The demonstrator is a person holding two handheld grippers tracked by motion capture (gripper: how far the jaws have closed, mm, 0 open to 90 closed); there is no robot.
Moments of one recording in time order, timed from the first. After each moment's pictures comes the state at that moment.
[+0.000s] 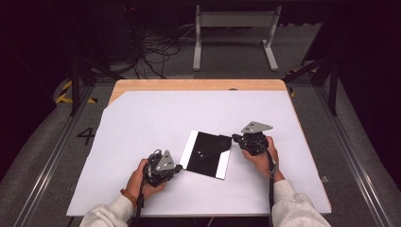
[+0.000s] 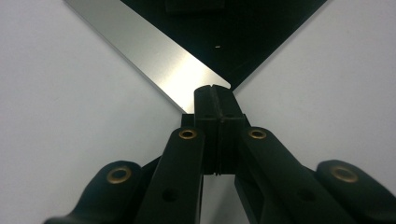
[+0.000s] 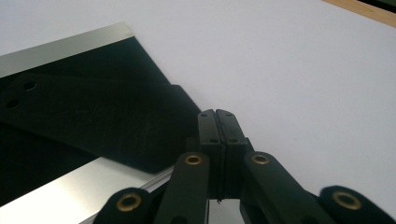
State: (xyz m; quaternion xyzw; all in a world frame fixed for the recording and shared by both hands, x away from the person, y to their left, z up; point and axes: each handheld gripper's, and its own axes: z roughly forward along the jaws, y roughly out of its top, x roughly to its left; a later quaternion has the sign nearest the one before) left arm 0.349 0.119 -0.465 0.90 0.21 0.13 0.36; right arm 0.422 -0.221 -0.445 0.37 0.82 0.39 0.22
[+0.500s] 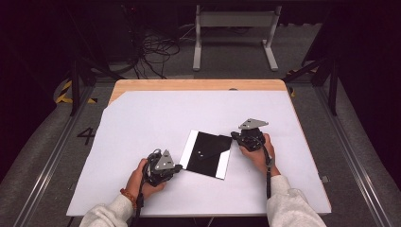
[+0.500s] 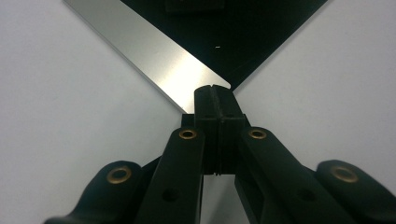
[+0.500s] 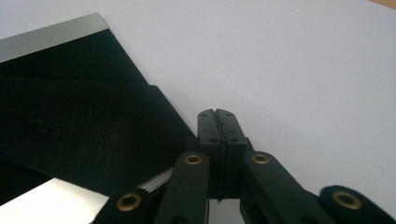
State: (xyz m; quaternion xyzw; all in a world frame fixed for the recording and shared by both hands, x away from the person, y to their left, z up) left arm 0.351 0.120 -0.465 0.90 0.20 0.13 0.37; right arm 0.441 -0.218 -0.457 0.37 0.82 0.38 0.22
